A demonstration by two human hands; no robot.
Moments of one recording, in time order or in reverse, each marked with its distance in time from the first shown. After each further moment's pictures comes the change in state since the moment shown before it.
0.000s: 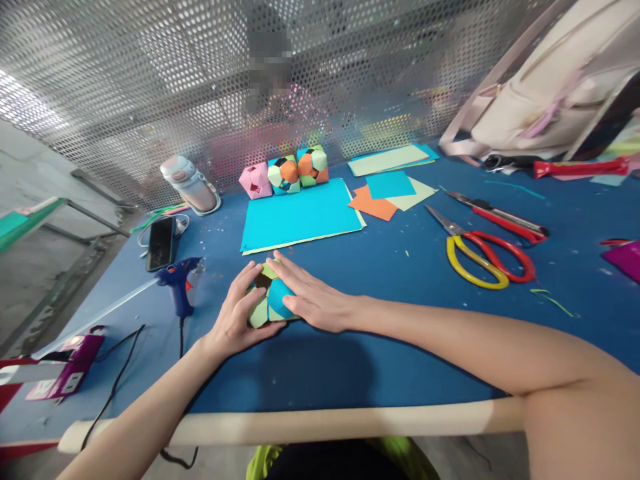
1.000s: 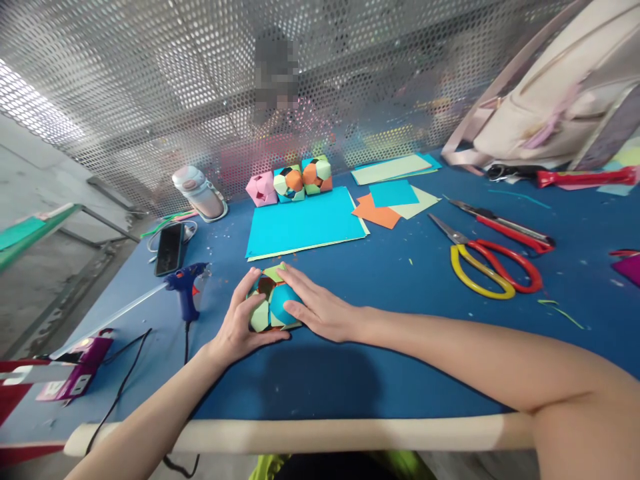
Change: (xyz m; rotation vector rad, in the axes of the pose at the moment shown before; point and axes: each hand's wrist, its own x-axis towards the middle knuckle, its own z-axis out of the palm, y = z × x) left_hand -0.006 0.000 -0.002 -0.025 0.012 -0.047; right_hand -0.002 0.007 0.010 -0.007 0.134 -0.016
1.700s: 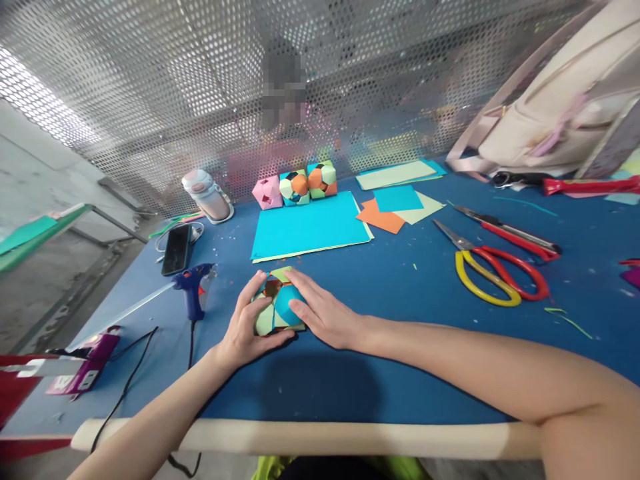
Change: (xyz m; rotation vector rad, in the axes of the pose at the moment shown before) left_hand 0.002 0.011 0.002 0.019 0.063 -0.038; right_hand -0.002 -0.007 0.006 -0.014 0.114 0.046
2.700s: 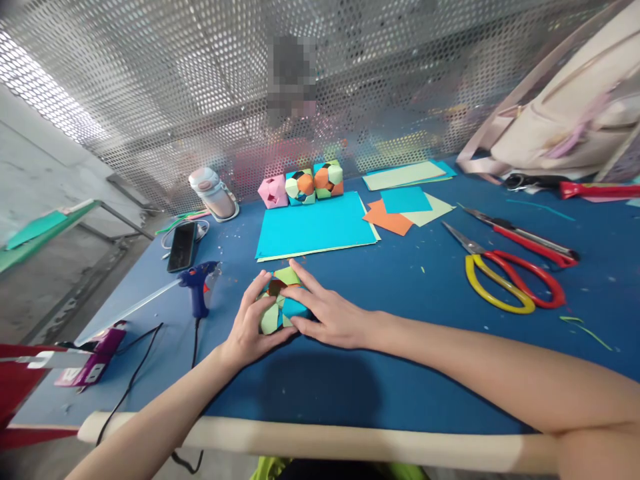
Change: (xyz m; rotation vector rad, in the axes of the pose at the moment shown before) left_hand -0.002 0.001 0.005 0.013 0.055 -0.008; right_hand 0.004 -0.006 -0.013 -0.097 -0.161 -0.095
